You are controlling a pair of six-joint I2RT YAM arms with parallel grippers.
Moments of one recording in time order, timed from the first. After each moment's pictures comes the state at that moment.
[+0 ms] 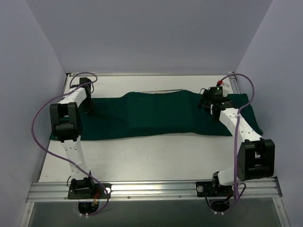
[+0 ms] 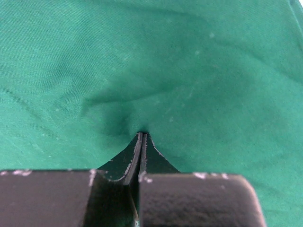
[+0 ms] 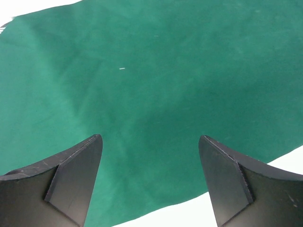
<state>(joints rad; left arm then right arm) 0.05 2.15 1.65 -0.80 -0.33 -0.66 0.10 1.43 1.02 -0.41 0.27 0.47</state>
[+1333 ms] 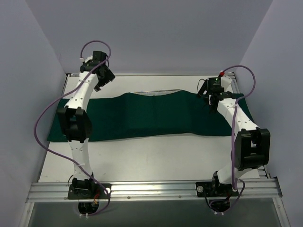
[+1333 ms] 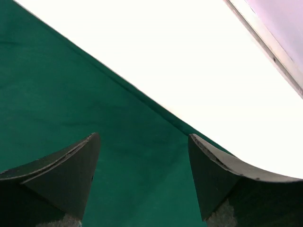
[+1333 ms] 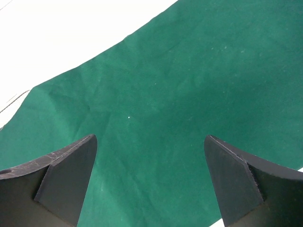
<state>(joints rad) -0.13 2.12 2.12 -0.94 -0.30 -0.79 0.11 1.59 1.21 -0.42 0.36 0.56</state>
